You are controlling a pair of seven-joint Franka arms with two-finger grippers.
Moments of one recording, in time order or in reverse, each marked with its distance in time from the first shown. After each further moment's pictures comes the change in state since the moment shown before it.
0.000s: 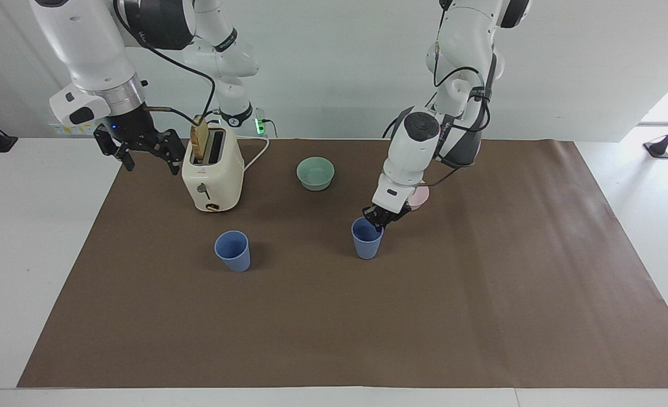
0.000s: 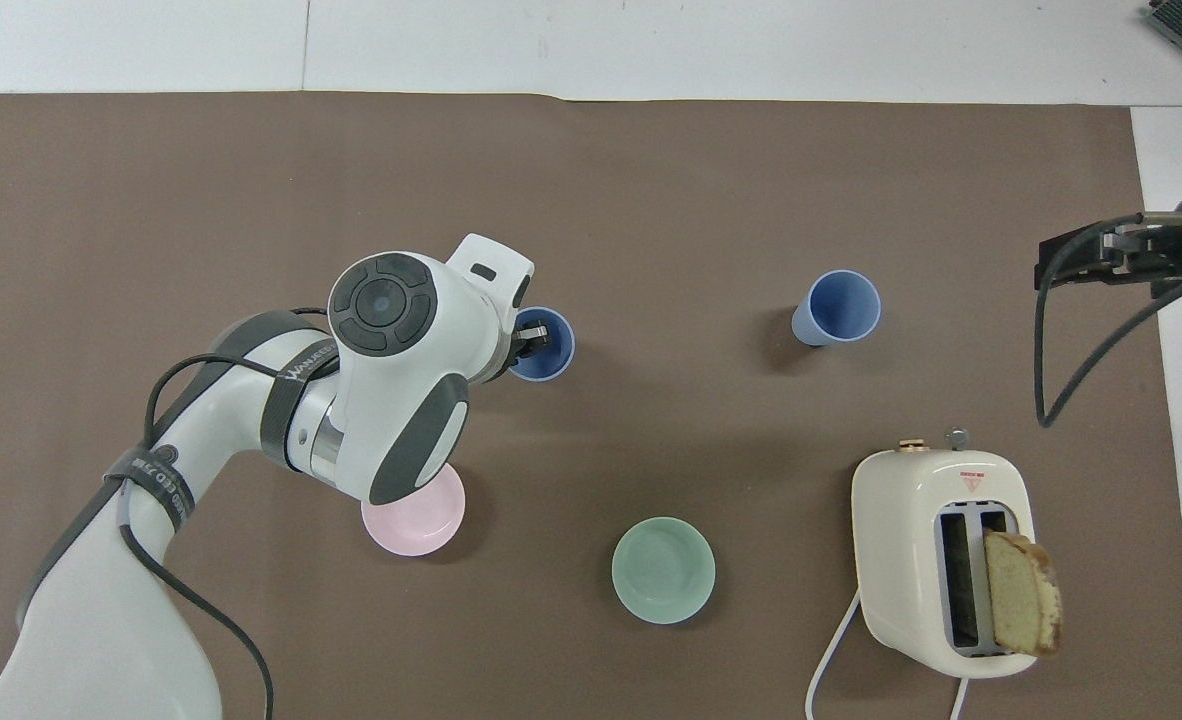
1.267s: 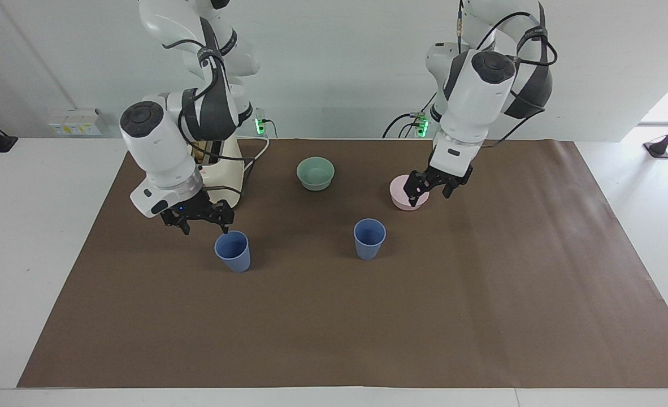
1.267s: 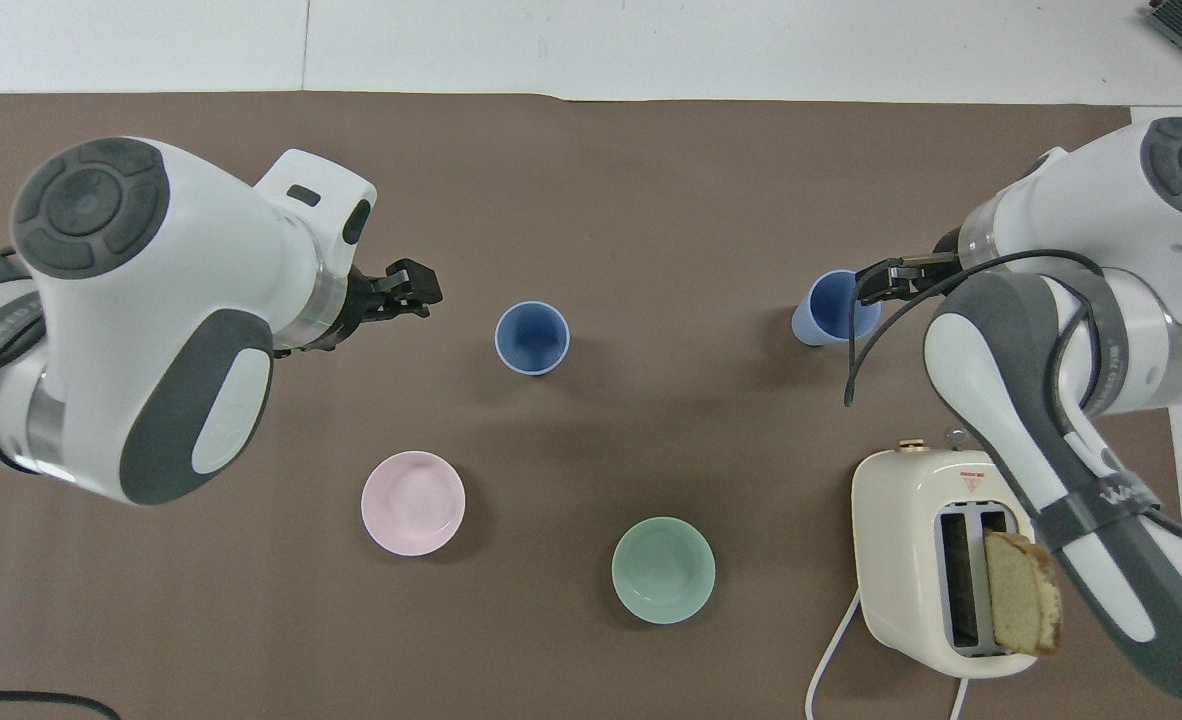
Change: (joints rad) left arm 0.137 -0.195 0.038 0.124 0.017 -0.351 0.129; right arm 0.068 0.145 0.006 -0.296 0.047 0.423 -0.050
